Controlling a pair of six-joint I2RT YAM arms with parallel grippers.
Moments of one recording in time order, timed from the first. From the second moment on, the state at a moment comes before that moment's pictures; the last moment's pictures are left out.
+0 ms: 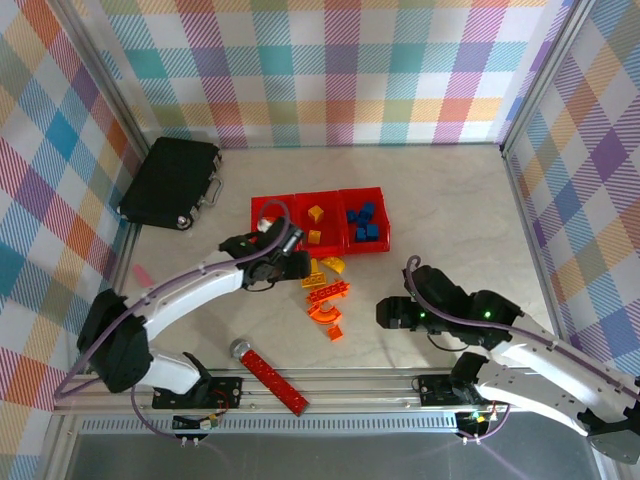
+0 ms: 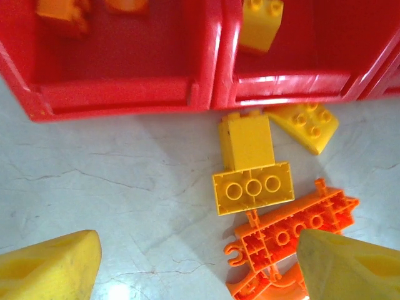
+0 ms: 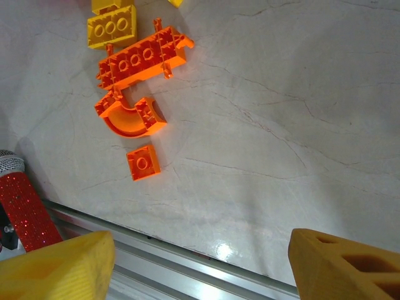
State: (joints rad) left arm -0.76 1.43 1.05 -0.72 -0.21 -0.74; right arm 0.93 0.75 0.77 -0.97 0.04 0.83
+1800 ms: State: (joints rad) left arm -0.80 1.92 1.27 -0.63 -0.33 -0.79; right arm 0.93 0.64 0.77 -1.04 0.05 0.84
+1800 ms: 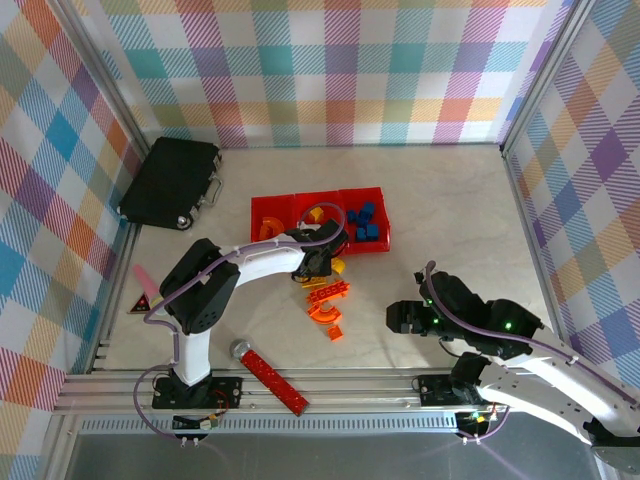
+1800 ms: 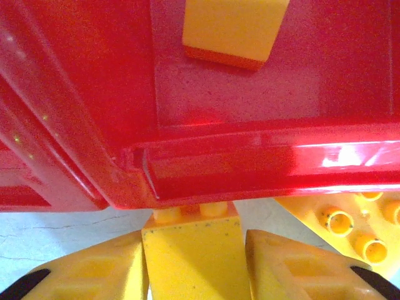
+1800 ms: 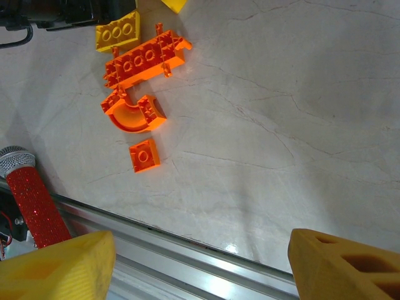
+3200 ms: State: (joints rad) left arm -0.81 1.61 1.41 -0.80 -0.37 -0.74; right arm 0.93 0.66 0.76 -1.04 0.04 0.84
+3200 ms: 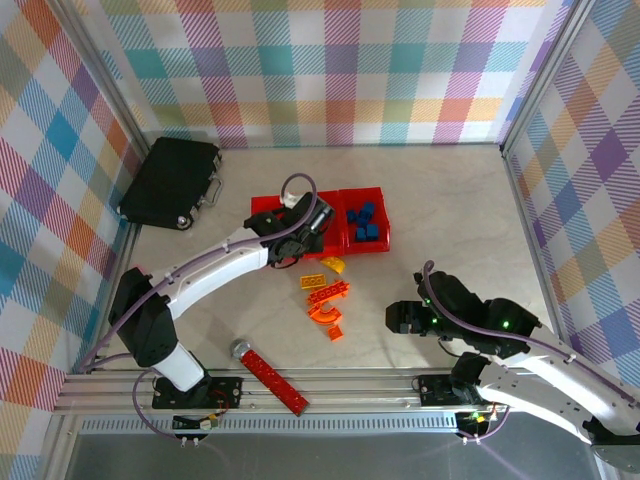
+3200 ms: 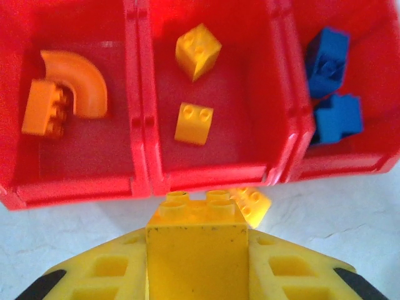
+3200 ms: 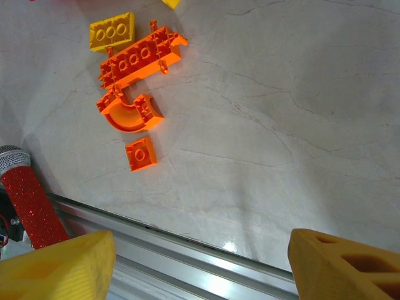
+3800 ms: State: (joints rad) left arm -0.72 1.97 1.65 -0.81 -0.34 -0.65; right arm 0.93 0.60 0.76 -1.08 0.04 0.85
